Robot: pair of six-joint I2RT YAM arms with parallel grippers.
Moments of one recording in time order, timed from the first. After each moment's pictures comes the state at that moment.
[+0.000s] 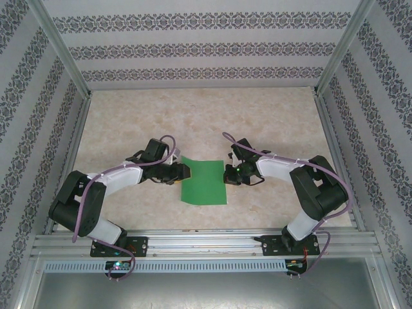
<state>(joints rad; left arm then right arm) -0.42 1.50 0.72 -0.20 0.62 -0.69 0.52 1.66 0.81 -0.38 -0.38 0.60</state>
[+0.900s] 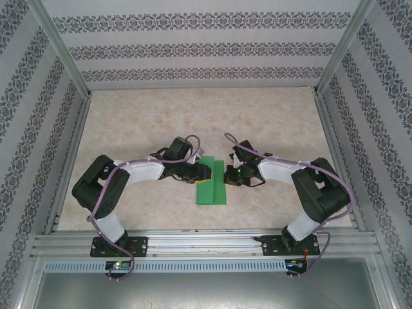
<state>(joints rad) -0.60 1.73 0.88 -0.07 0.65 -0.76 0.51 1.63 0.76 -0.31 -0.39 0.63</state>
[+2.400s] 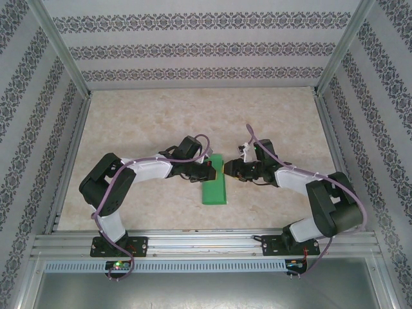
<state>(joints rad) -0.66 1.78 0.97 -0.10 0.61 -0.74 0.34 1.48 0.57 0.07 -0.78 0.67</state>
